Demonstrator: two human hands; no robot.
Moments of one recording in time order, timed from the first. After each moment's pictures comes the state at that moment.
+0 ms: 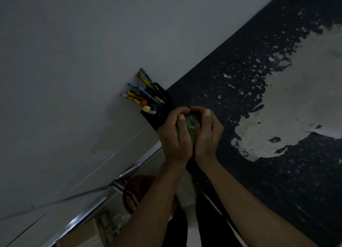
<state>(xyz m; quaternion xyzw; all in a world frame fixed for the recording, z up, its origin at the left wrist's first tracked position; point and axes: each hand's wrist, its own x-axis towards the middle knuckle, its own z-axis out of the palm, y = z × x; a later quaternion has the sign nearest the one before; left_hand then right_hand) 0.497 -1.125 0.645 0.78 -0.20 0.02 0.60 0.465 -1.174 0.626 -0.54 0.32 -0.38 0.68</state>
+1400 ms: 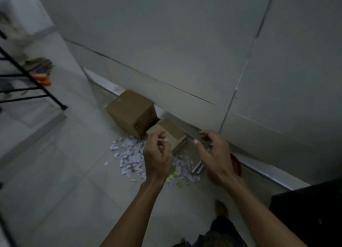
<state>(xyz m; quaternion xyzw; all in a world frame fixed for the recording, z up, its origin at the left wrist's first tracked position) 0.112 -0.608 0.718 0.79 0.31 0.38 0.37 0.220 -0.737 0.716 -0.83 -0.28 0.04 0.49</state>
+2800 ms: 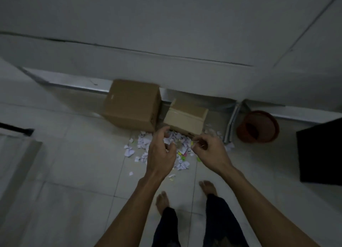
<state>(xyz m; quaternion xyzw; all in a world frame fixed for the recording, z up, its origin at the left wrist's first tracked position) 0.044 -0.185 0.630 0.85 0.19 0.05 0.49 0.102 -0.347 0.623 -0.88 -0.05 0.21 0.42</state>
